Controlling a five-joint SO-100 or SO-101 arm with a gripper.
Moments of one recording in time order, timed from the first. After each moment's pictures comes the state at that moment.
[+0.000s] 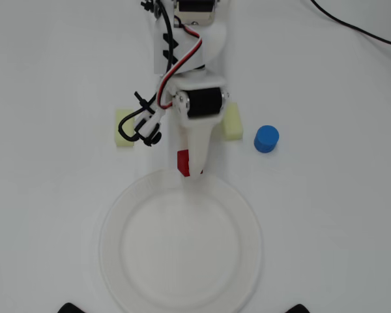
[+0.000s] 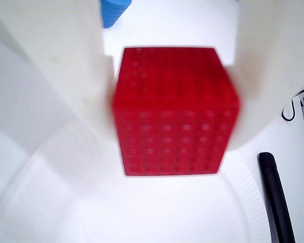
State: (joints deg) arm -6.8 98.9 117.4 23.6 -17.3
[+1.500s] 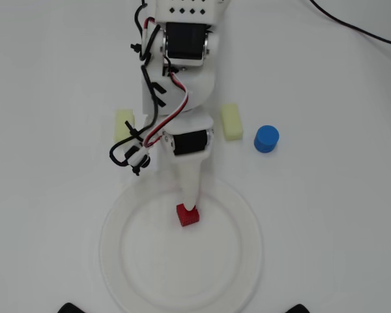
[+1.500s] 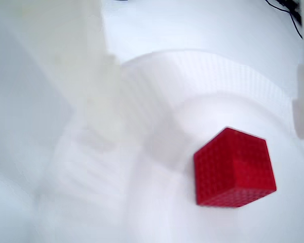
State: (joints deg) arm -4.0 81.6 100.3 37.8 -16.3
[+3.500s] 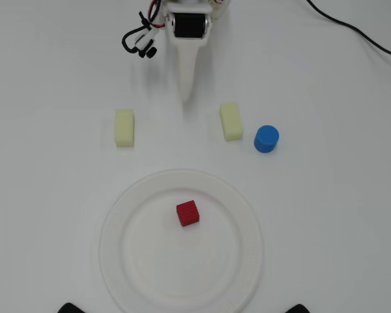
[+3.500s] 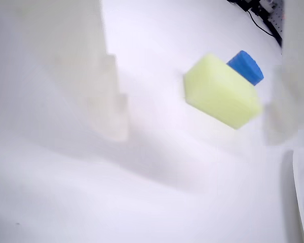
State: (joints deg) arm -2.0 187.5 176.0 68.6 -7.6
